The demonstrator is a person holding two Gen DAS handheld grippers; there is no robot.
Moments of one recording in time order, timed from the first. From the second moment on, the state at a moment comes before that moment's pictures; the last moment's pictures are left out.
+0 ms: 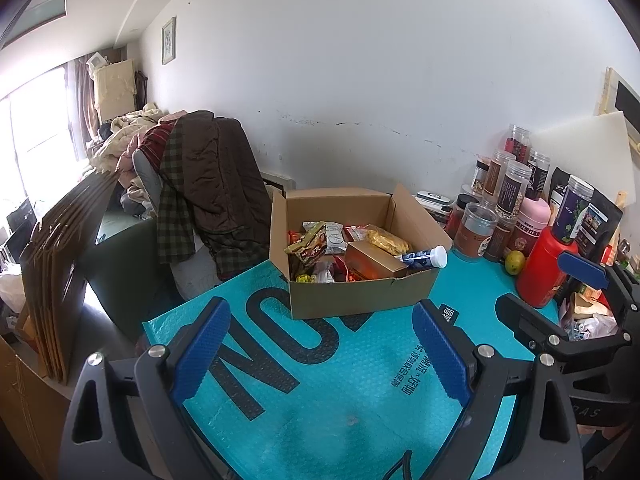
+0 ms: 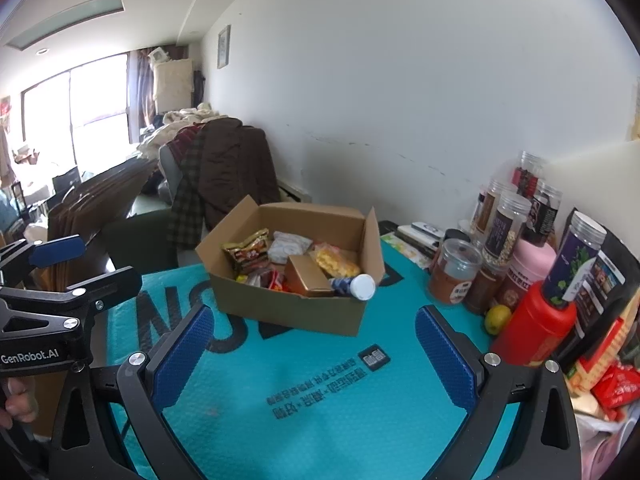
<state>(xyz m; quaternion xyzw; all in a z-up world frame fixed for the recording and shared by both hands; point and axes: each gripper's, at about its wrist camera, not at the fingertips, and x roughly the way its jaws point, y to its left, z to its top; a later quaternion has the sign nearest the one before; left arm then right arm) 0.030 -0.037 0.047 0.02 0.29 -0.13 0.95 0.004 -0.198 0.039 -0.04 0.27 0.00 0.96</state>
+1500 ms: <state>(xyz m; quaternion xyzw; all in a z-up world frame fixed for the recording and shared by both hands) 0.039 -0.036 0.040 0.03 0.30 -0.14 0.94 0.011 -0.201 0.024 -0.04 0.29 -0.02 0.96</state>
